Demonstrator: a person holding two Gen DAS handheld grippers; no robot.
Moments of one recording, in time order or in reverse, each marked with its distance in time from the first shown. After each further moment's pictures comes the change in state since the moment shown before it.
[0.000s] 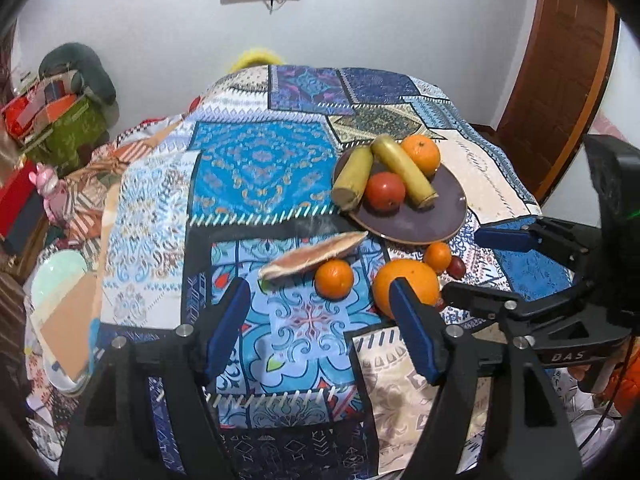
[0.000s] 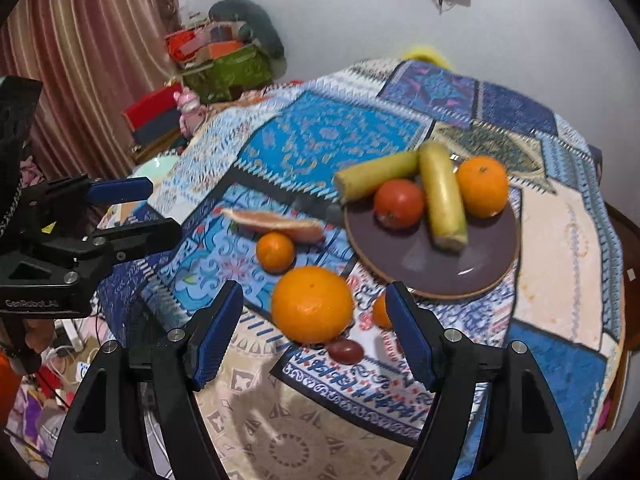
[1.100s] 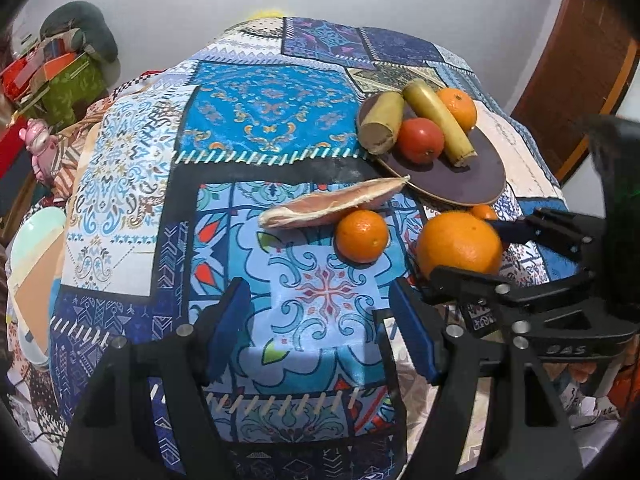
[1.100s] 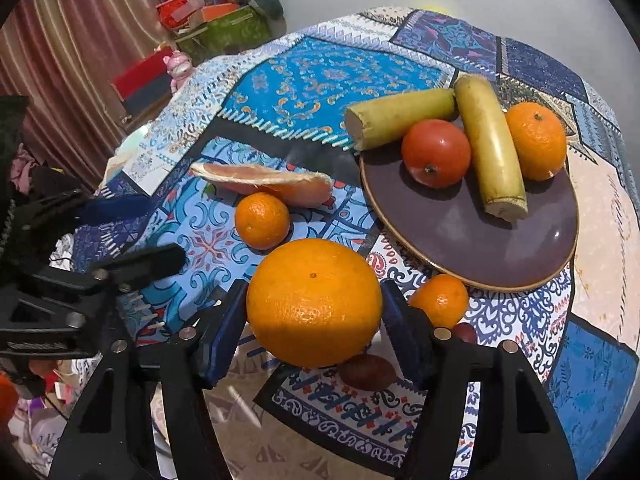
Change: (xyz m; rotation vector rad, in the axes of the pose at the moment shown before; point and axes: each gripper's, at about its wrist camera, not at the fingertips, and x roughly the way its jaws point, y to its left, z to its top) left arm 0.061 0.017 -0.026 -0.054 0.108 -0.003; right arm 0.064 0.000 -0.004 0.013 0.116 0.021
